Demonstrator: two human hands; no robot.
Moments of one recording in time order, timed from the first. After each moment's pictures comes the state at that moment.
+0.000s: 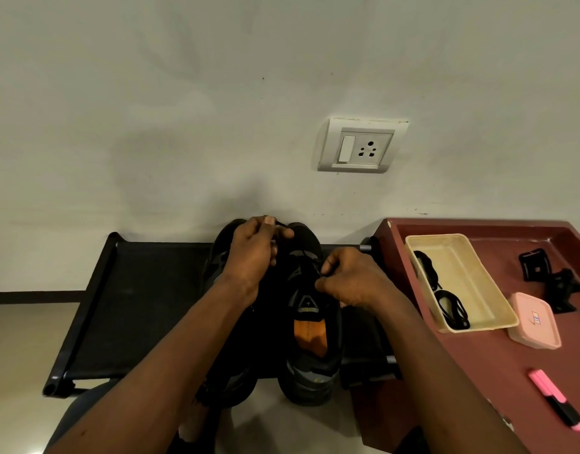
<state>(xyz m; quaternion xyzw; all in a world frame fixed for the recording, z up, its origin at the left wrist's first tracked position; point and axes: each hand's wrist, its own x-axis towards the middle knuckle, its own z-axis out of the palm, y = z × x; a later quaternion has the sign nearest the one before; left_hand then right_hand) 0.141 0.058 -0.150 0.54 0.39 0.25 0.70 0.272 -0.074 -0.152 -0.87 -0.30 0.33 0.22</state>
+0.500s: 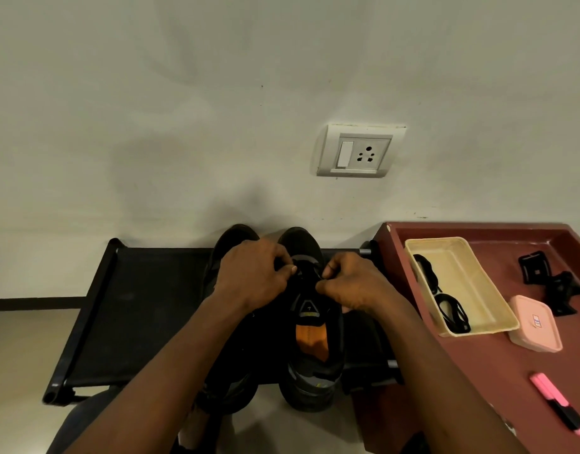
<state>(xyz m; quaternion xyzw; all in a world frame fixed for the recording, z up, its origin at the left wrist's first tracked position) 0.127 0.068 -0.164 0.92 0.29 0.11 0.23 0.276 -0.073 -0.155 -0.86 -0.29 0.34 0.23</state>
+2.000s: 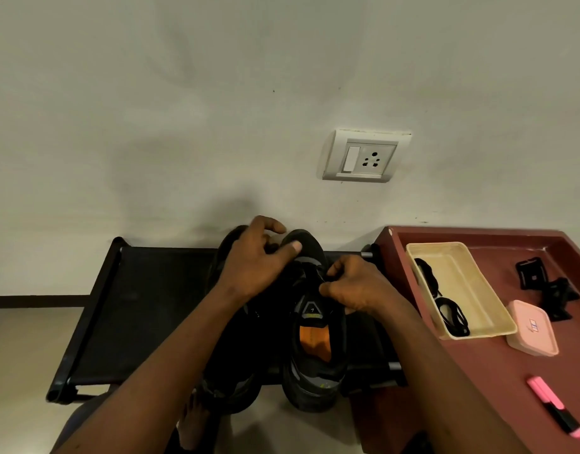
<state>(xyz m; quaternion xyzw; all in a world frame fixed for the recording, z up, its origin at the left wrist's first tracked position) 0.122 0.077 -0.158 0.75 0.34 0.21 0.54 0.272 -0.071 -0.150 -0.87 -0.28 0.34 0.22</state>
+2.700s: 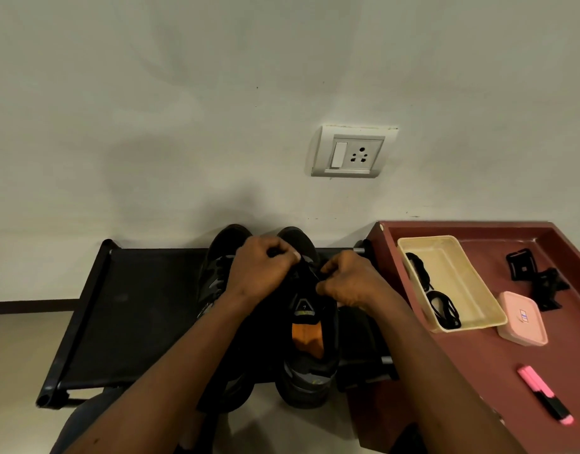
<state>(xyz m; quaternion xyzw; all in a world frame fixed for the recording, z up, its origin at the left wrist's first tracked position) 0.140 0.053 -0.164 0.76 0.35 0.18 0.51 0.271 -0.074 -0.142 -0.87 -0.27 0.35 0.22</state>
